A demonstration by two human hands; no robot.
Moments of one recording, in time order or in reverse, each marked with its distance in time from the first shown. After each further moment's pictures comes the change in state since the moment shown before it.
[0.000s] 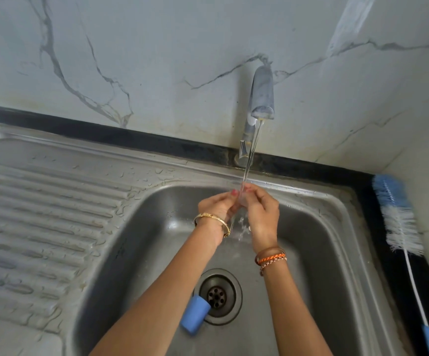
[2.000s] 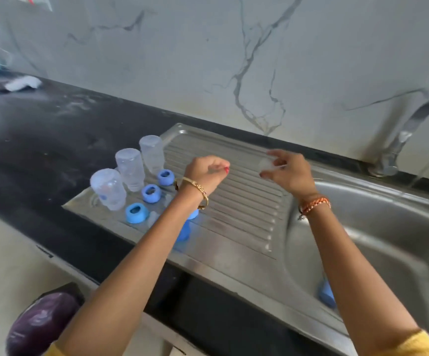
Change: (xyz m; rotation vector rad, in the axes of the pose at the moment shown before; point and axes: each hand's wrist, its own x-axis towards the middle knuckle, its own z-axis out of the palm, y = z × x) left_hand -0.133 0.213 -0.318 0.797 0.147 0.527; right_hand -0.167 -0.121 0.212 -0.554 -0.419 -0.259
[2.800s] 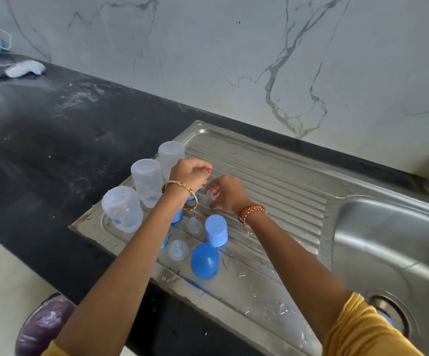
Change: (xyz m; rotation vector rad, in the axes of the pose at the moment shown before) left_hand 0.090 -0.064 -0.067 0.048 0.079 -0.167; right_hand 0.055 -0.049 0.176 -0.396 -0.471 -0.352
